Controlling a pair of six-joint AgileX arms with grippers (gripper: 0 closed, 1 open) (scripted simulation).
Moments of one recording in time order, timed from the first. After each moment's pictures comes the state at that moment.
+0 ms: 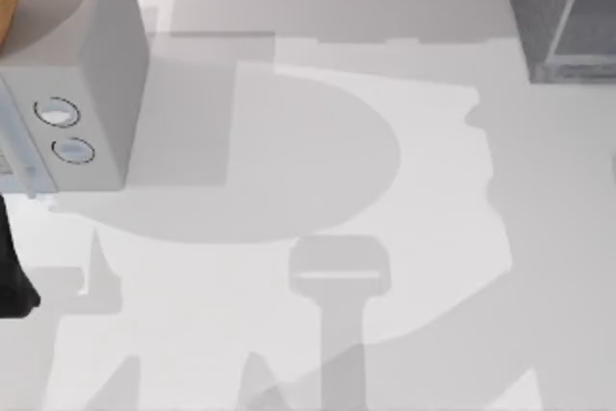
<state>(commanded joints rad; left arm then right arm) 0.00 0.00 0.00 0.00 0.00 0.00 -0.22 2.21 1.11 1.10 -0.18 0.02</state>
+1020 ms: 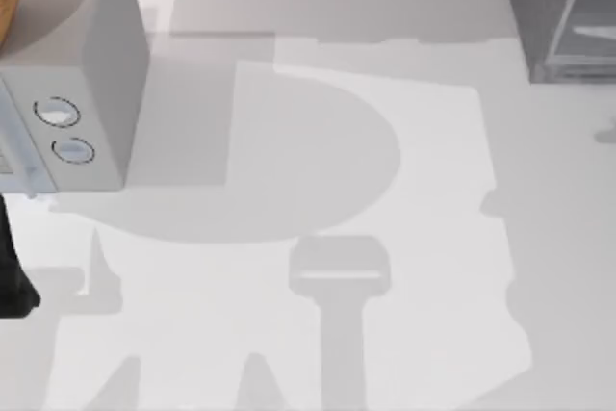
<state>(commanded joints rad) 0.00 0.00 0.00 0.00 0.00 0.00 -0.27 1.99 0.67 1.31 -0.24 0.02</state>
